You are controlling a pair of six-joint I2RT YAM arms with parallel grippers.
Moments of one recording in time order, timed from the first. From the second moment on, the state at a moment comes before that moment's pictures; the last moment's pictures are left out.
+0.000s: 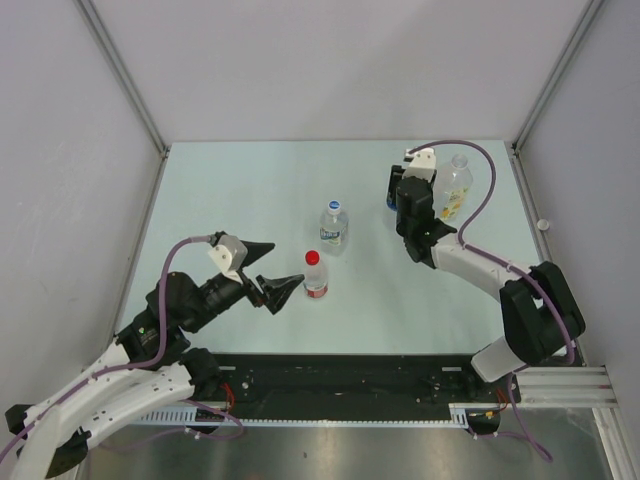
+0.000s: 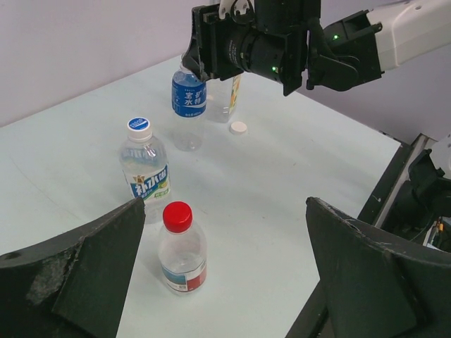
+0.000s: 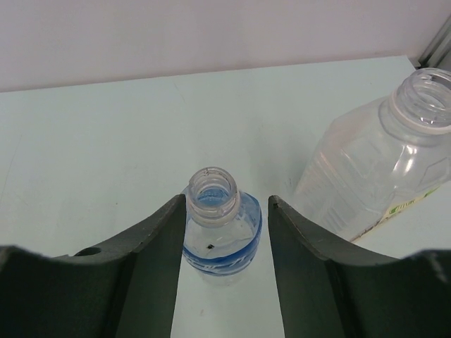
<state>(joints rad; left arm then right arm) -0.91 0.48 0.69 -0.18 -0.03 -0.11 0.54 1.53 0.96 0.39 0.66 0.13</state>
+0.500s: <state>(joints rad) -0.91 0.49 0.69 -0.17 -0.04 -0.11 0.67 1.34 0.97 0.30 0.71 0.09</state>
